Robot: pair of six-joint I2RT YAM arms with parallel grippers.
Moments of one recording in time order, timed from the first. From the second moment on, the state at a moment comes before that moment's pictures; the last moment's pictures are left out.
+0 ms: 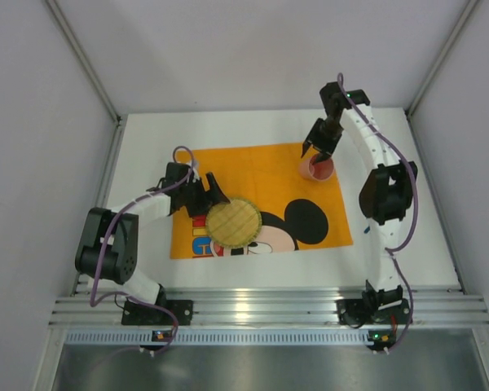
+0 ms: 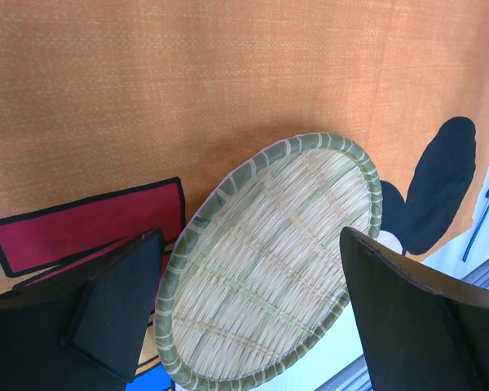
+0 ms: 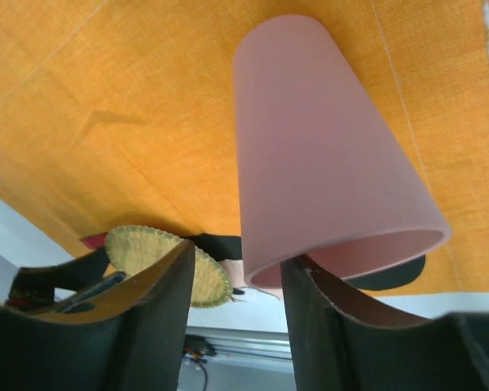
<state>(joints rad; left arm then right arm) -0.22 1.58 0.80 -0.10 0.40 -0.60 0.25 2.19 2.21 -1.32 -0.16 0.75</state>
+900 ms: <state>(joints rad) -0.19 1.62 0.80 -0.09 0.48 -0.59 0.31 2.28 2.37 -1.33 -0.16 0.82</state>
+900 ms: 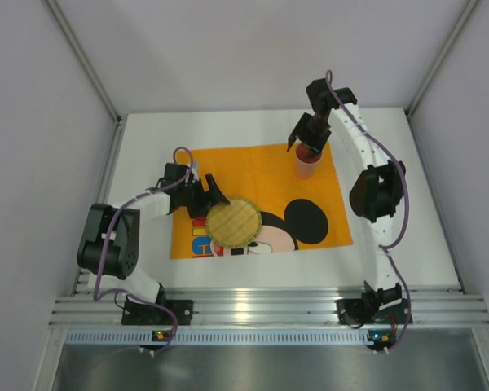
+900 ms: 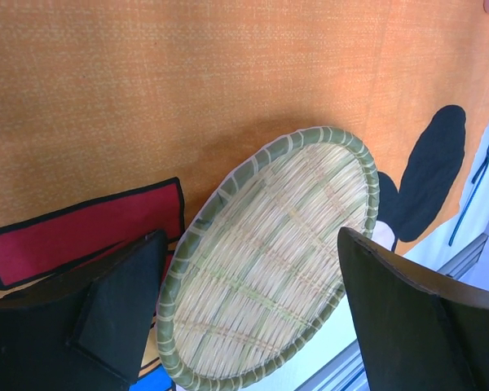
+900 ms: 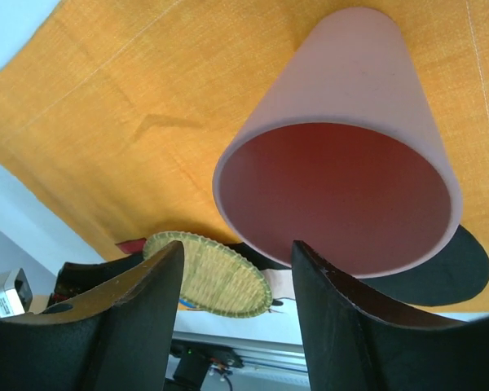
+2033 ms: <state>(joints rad) -0.19 1.74 0.97 -0.11 0.56 -0.56 -0.05 1.52 1.88 -1.14 -0.15 0.71</state>
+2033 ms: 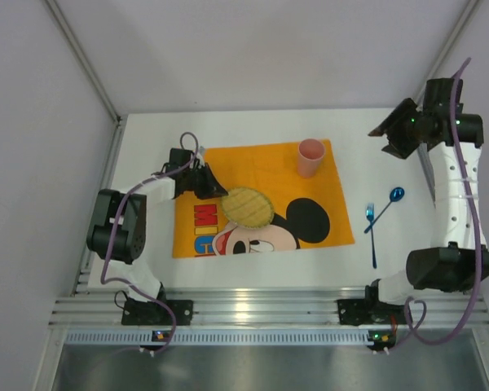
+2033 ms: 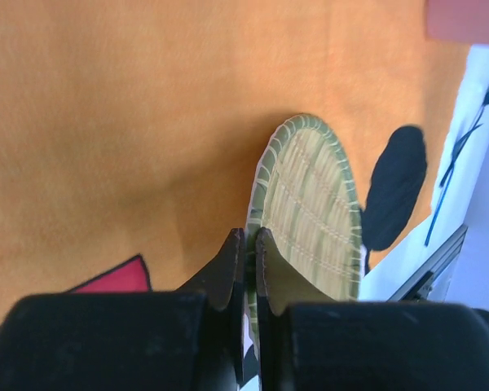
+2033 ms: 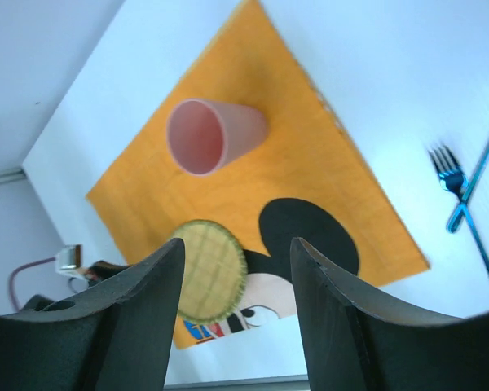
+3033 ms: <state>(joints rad) -0.25 1.92 1.12 0.04 0.53 -0.66 -0.25 1.30 1.00 -1.00 -0.03 0.55</state>
